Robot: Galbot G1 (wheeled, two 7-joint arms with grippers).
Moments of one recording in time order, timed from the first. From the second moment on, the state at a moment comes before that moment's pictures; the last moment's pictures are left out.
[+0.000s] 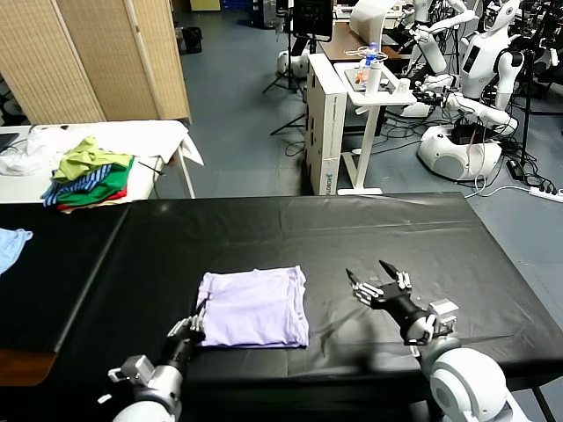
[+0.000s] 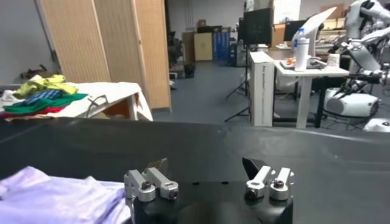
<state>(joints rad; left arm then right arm) 1.58 -1.34 -0.67 -2.04 -0.46 0.22 0.07 -1.38 1.03 0.47 2.14 0.55 -0.43 0.07</state>
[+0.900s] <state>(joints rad) 1.76 -1.04 -0.94 -2.34 -0.63 0.37 -0.09 -1.41 1.07 0.45 2.11 0.50 -0.42 0.07</state>
